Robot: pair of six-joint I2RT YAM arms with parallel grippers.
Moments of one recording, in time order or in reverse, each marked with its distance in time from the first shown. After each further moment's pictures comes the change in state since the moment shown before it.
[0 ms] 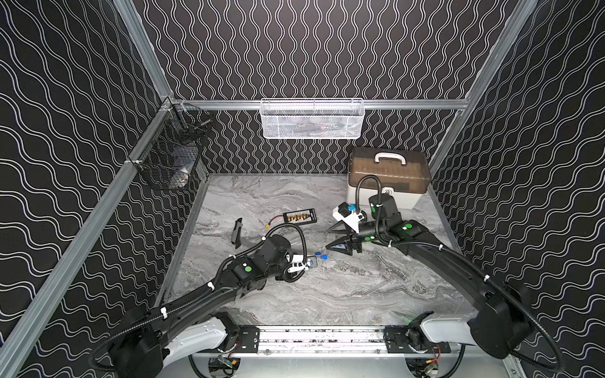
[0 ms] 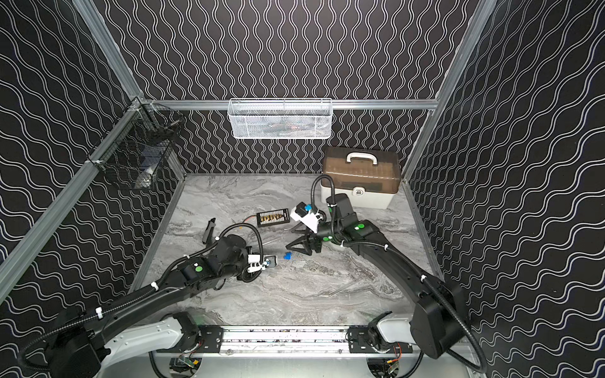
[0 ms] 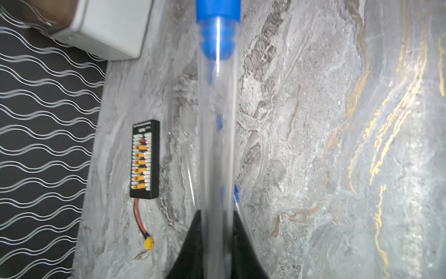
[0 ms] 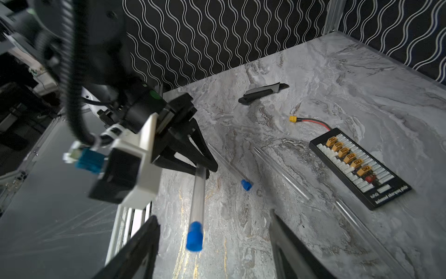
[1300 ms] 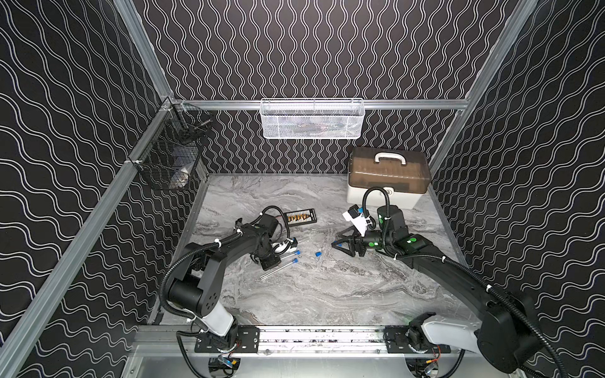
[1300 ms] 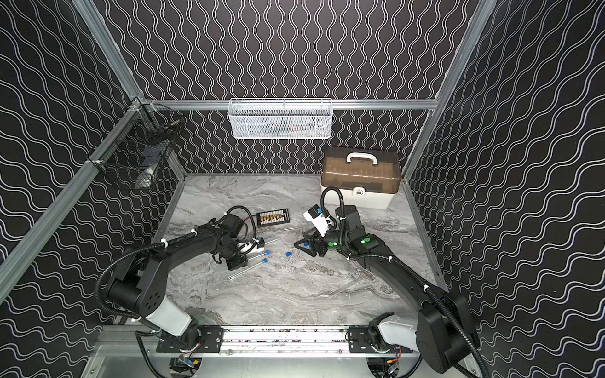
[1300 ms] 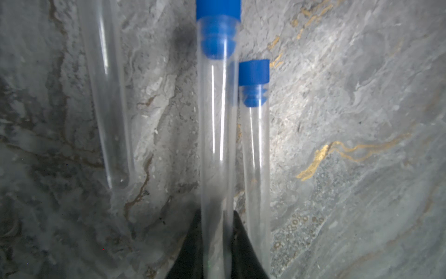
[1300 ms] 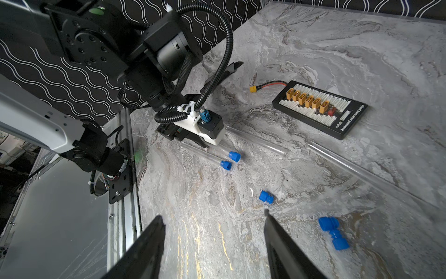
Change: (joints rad) left arm 0.398 0.561 0.239 -0.311 0.163 -0.056; right arm -0.027 -0.056 -0.168 0.183 0.157 0.275
